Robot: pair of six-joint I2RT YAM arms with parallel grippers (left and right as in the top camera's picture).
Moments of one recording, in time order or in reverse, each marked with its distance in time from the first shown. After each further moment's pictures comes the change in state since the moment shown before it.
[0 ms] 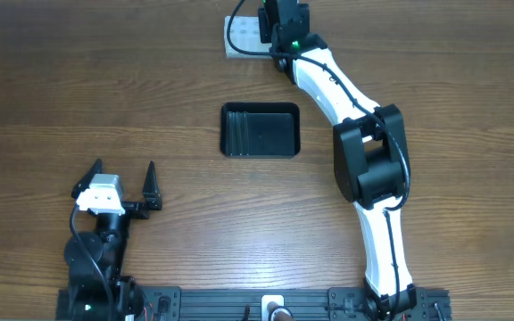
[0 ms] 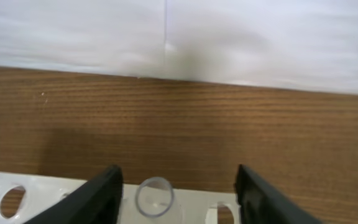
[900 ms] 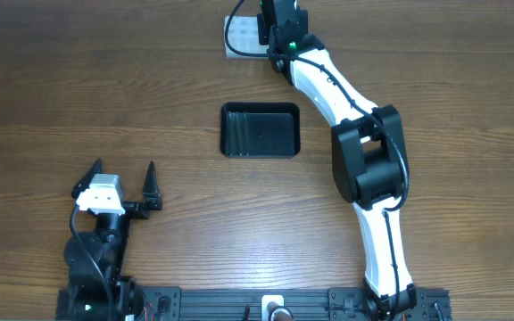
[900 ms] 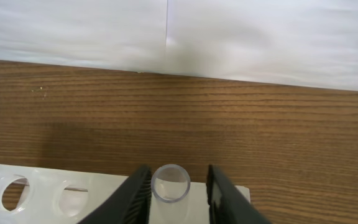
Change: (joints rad) left arm 0.000 0.000 0.000 0.000 0.000 0.000; right arm 0.012 0.000 0.000 -0.016 0.018 -0.004
